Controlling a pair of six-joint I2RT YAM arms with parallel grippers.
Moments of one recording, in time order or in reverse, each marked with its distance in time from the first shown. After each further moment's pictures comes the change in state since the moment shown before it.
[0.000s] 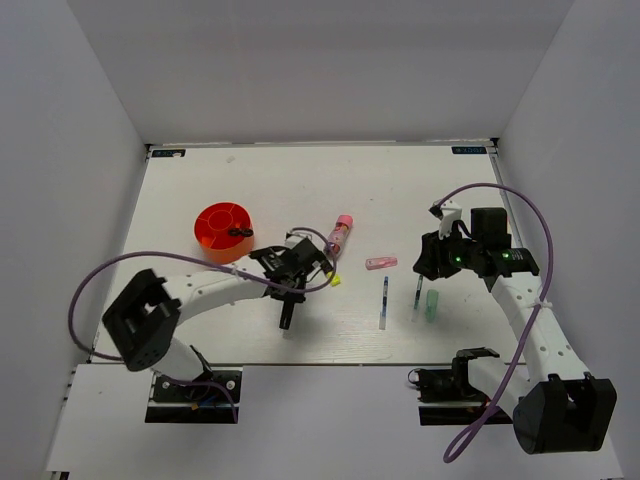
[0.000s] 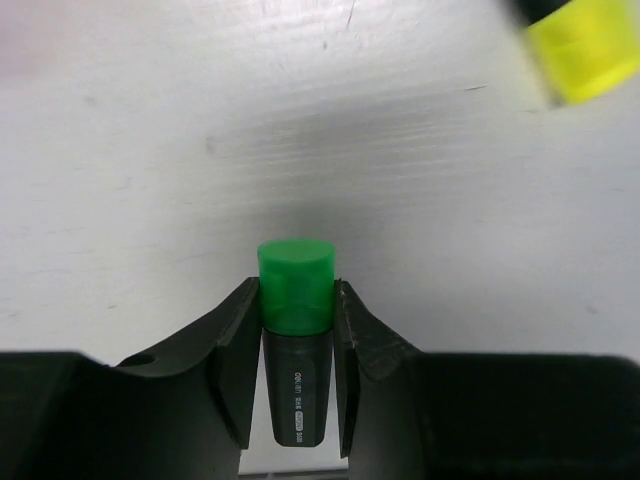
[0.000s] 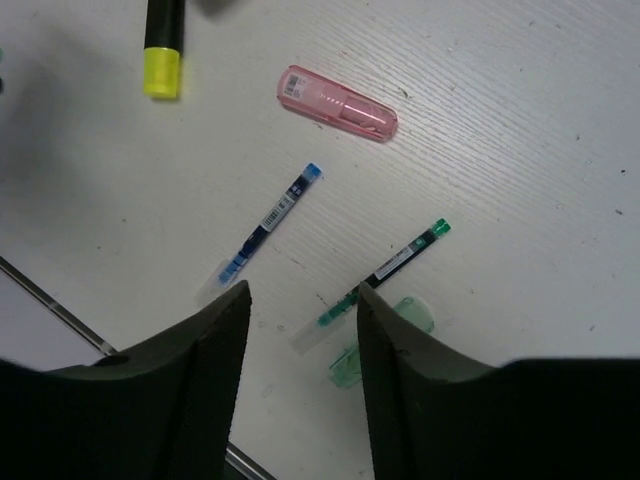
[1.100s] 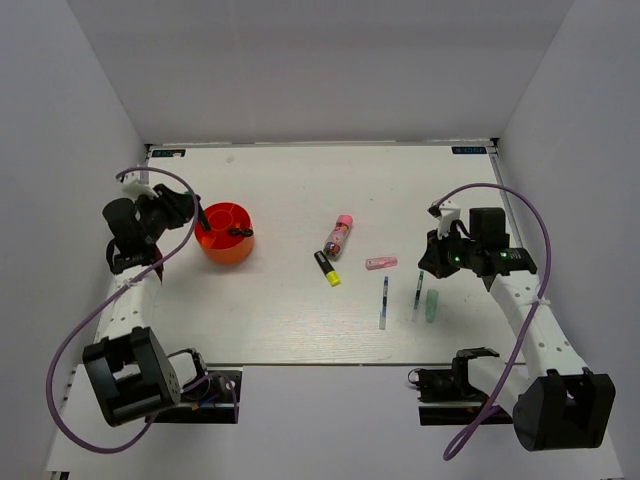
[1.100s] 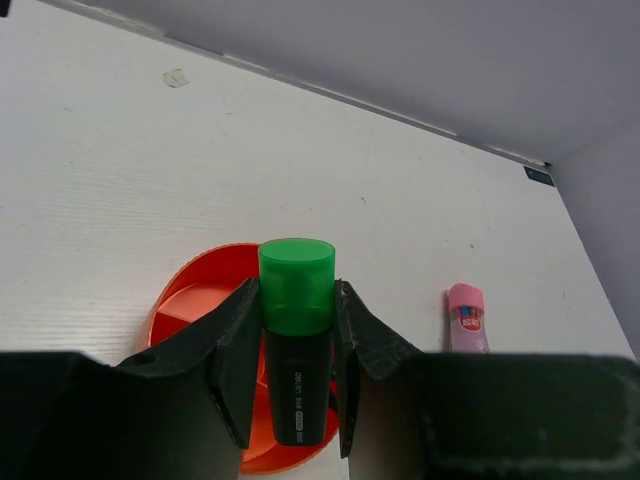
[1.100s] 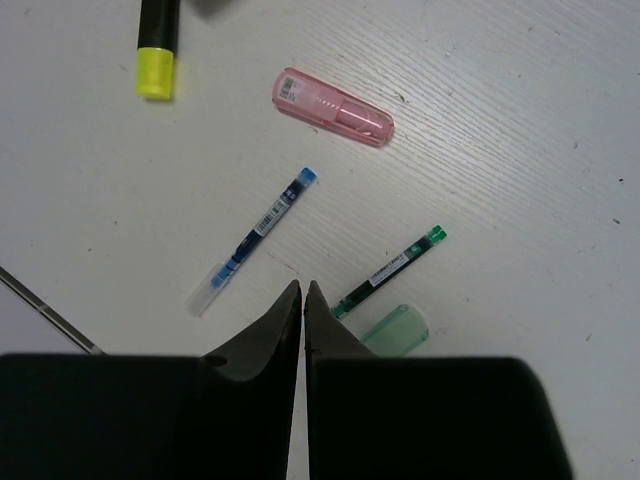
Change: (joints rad) left arm 1.228 -0.418 -0.201 0.840 0.875 0.277; right arm 0.000 0.014 -0.014 0.032 -0.004 -0.008
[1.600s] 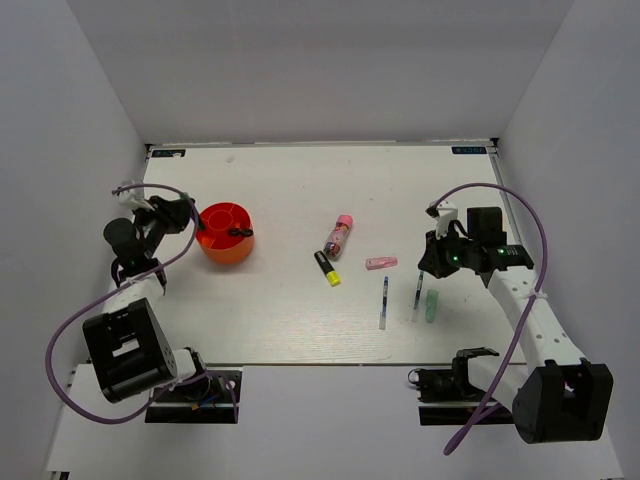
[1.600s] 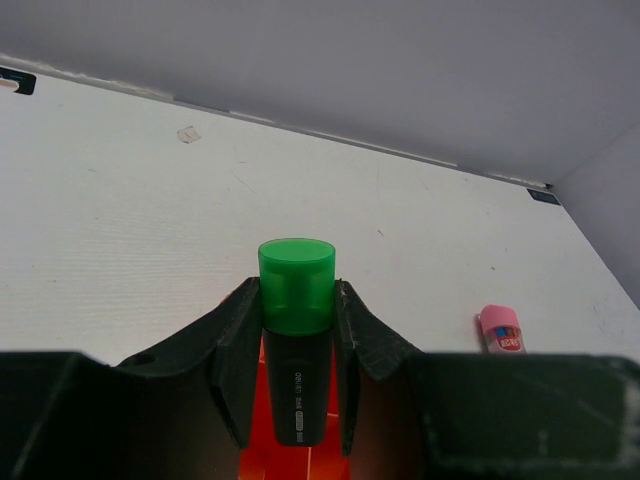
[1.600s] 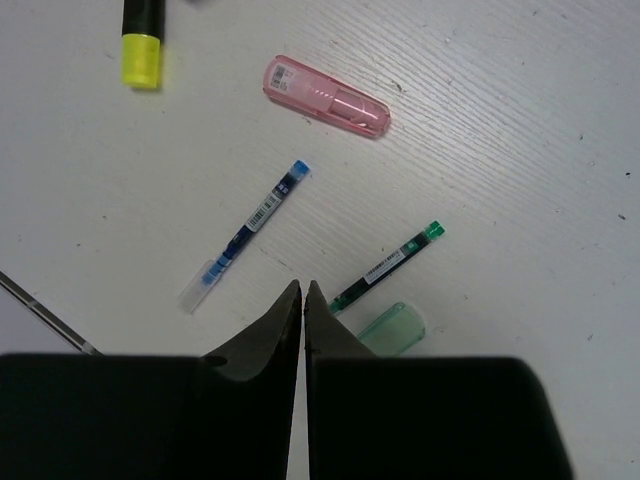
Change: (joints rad) left arm 0.087 0.144 -0.194 0.564 0.135 -0.049; right arm 0.000 0.041 0.000 0.002 0.008 -0.014
